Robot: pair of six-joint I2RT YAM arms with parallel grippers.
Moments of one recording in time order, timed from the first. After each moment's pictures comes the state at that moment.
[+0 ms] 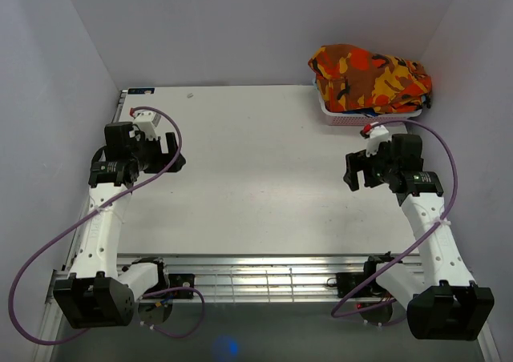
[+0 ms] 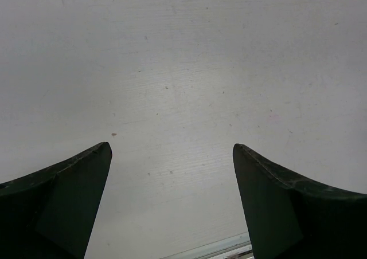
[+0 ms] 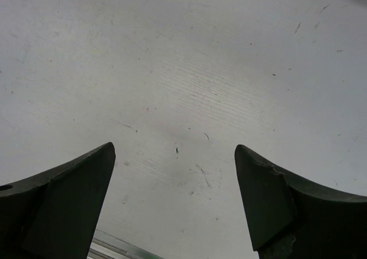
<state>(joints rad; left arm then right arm) 0.04 1.07 1.07 -0.69 0.32 -0.02 0.02 0.98 0.89 -0.67 -0.33 -0.27</state>
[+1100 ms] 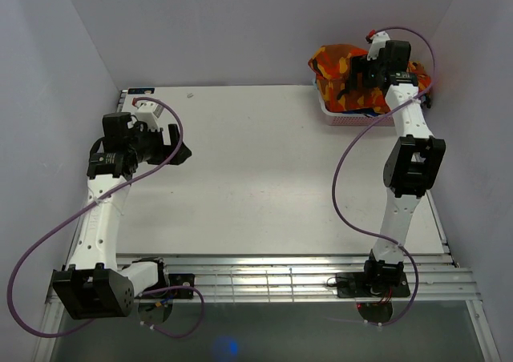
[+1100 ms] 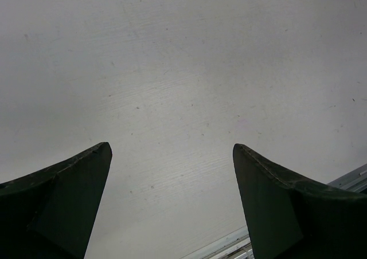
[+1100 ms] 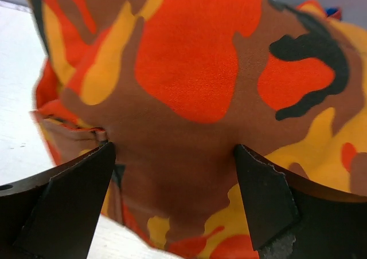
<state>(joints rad) 0.04 1.13 1.16 -0.68 0.47 -0.01 -0.04 2.13 2.11 -0.46 -0.25 -0.19</state>
